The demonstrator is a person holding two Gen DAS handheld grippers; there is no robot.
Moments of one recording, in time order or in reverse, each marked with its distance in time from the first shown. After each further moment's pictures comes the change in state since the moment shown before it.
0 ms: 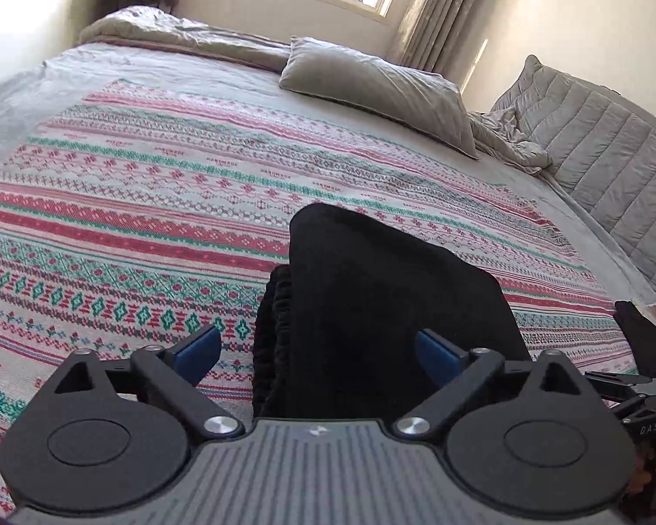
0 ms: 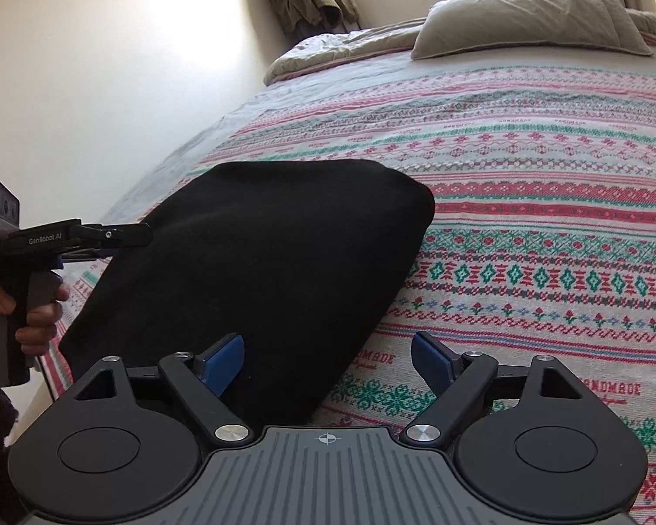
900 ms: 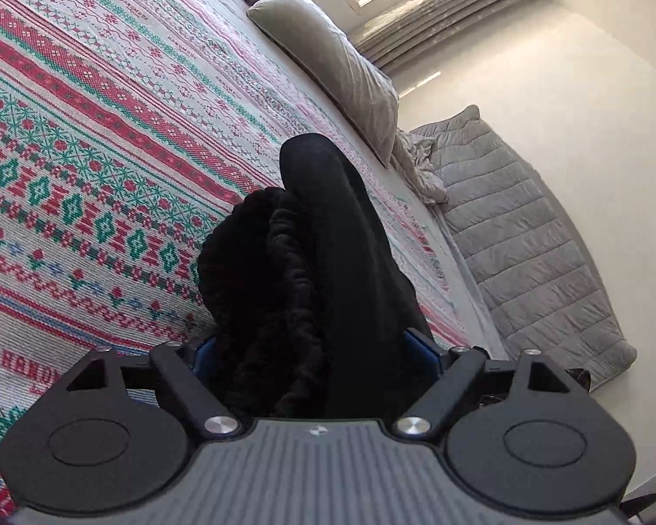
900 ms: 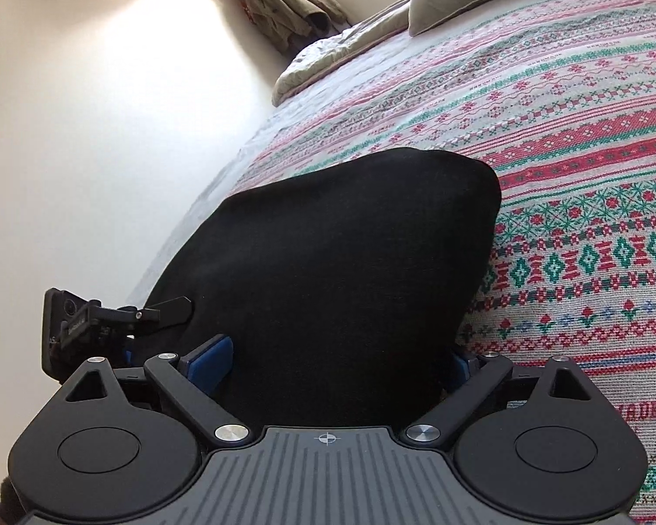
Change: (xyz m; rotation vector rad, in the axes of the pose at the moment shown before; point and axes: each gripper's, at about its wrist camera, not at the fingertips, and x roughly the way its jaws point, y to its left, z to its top) left arm 0.052 0.058 -0.025 -0.332 0.076 -0.471; right arm 0.052 -0.005 0.007 0.209 -0.045 0.162
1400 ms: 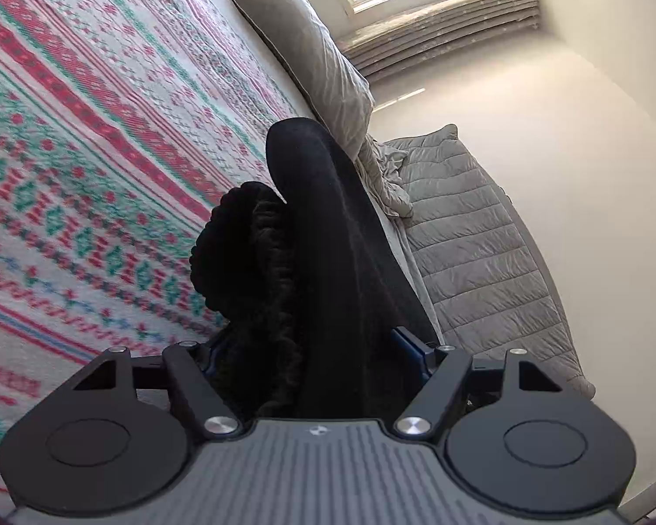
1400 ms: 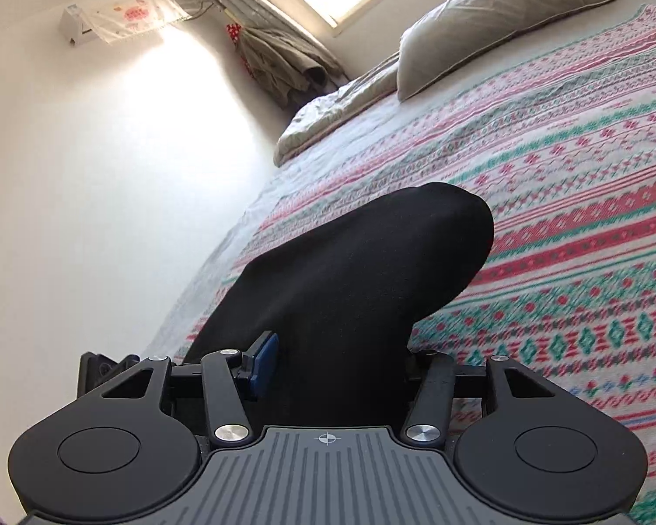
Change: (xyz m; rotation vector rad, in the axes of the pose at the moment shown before) left arm 0.066 -0.054 -0.014 -0.117 -0.016 -0.107; right arm -0.069 -0.028 0.040 0.052 -0.147 0.026
